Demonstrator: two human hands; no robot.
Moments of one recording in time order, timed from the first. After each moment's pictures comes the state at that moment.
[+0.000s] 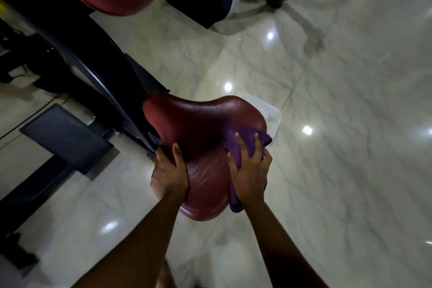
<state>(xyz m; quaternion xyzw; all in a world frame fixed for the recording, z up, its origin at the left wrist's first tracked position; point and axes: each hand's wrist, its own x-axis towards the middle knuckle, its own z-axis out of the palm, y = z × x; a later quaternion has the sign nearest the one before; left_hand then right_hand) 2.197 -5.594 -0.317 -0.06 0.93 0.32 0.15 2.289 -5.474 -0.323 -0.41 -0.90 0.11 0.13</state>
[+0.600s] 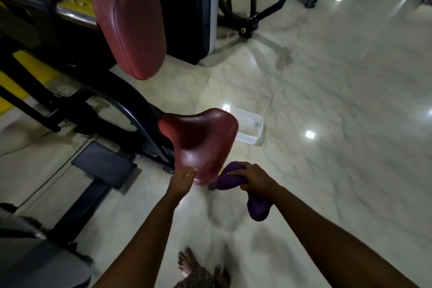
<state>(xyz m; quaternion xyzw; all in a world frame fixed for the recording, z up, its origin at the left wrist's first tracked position) 2.288 -5.684 -0.156 0.14 0.83 0.39 0.38 2.430 -5.502 -0.182 -0.20 -0.93 0.23 -0.20</state>
